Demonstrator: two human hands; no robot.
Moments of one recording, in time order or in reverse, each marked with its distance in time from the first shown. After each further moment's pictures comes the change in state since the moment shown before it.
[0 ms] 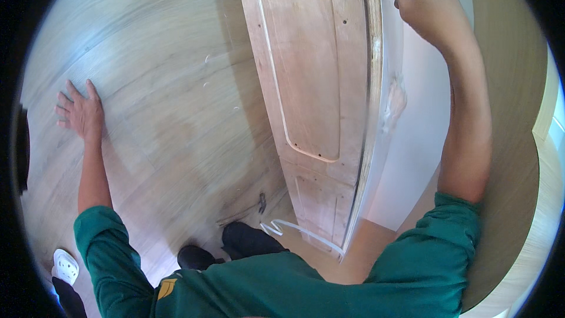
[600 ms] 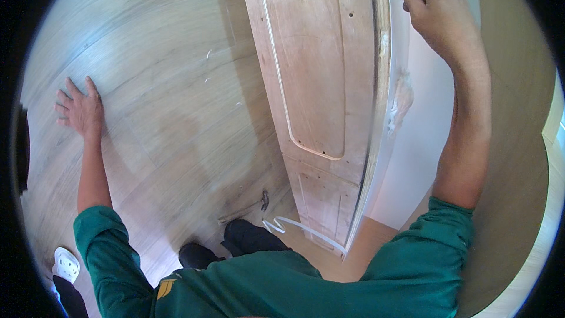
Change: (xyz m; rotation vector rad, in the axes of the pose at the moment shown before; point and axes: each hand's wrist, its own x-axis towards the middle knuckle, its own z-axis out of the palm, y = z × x) left_hand 0.001 0.000 0.003 -0.054 0.050 0.021; right_hand -0.016 0.004 0.014 0.110 0.071 0.076
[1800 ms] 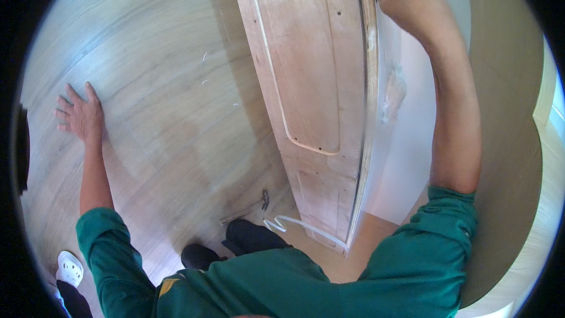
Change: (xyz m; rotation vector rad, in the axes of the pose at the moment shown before) left_hand -0.002 -0.001 -0.003 0.045 -0.036 0.001; right_hand 0.011 -0.009 0.002 -0.163 0.020 -0.139
